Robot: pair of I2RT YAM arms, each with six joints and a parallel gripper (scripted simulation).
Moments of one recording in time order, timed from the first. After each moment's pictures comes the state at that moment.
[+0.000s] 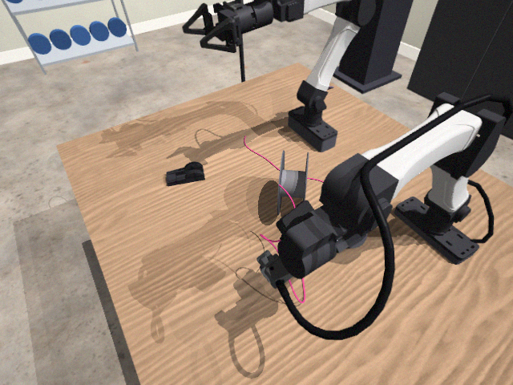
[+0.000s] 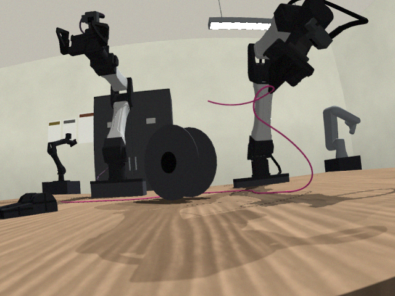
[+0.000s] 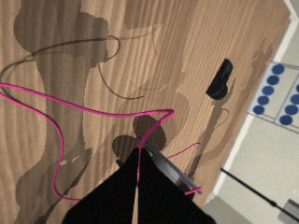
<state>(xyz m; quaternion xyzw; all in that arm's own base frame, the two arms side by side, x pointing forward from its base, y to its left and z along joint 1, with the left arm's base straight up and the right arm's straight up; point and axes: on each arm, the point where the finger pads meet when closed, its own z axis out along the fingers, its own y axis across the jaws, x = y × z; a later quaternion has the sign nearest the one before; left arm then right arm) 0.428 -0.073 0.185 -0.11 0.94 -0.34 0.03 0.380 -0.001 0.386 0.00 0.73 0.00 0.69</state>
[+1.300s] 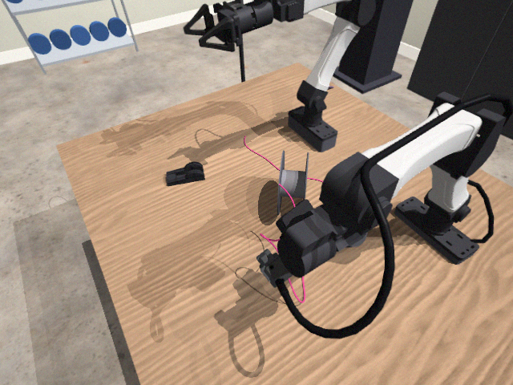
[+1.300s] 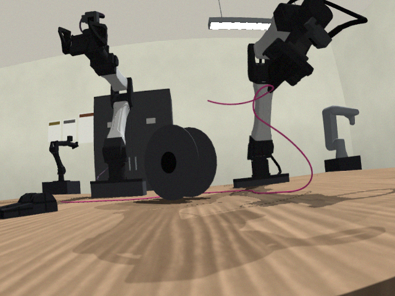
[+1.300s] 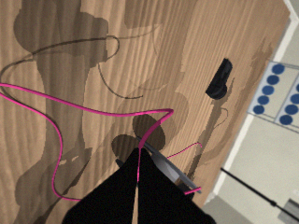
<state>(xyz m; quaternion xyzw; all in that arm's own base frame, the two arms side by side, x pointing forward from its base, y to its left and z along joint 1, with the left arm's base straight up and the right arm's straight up) 0.428 -0.074 0.187 -0.11 0.94 -0.34 0.03 0.380 -0.001 0.386 0.00 0.73 0.00 0.69</state>
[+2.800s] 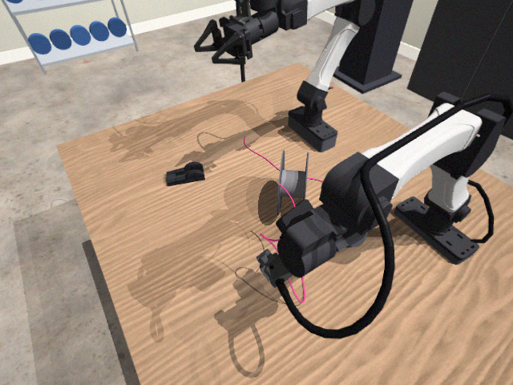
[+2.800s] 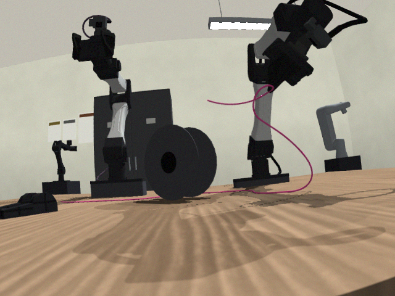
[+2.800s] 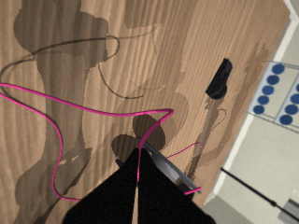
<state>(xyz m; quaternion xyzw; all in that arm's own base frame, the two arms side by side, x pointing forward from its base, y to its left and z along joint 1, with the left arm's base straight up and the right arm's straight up) 0.428 -0.074 0.187 -0.11 0.94 -0.34 0.03 0.373 0.035 0.359 -0.06 0.74 0.03 0.67</state>
